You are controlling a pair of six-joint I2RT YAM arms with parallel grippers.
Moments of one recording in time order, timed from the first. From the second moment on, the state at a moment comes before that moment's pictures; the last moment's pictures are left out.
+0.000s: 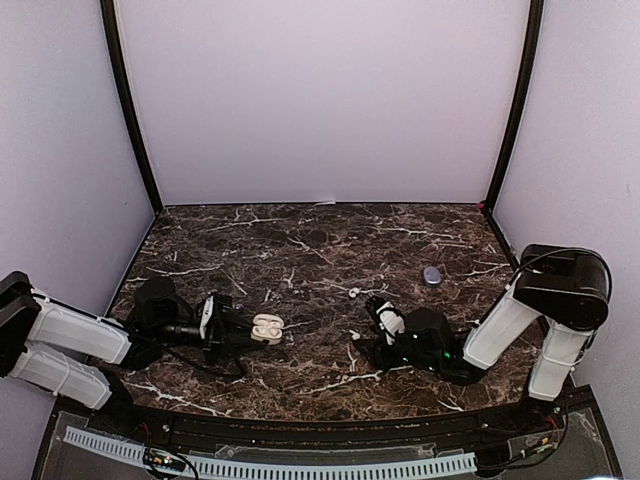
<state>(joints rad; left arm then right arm) -0.66 1.26 0.21 0.83 0.85 0.23 1.02 1.79 0.38 0.92 0.16 0.15</state>
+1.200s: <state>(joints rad) -0.66 1.28 0.21 0.85 0.85 0.24 1.04 1.87 0.48 0.88 0.21 0.08</state>
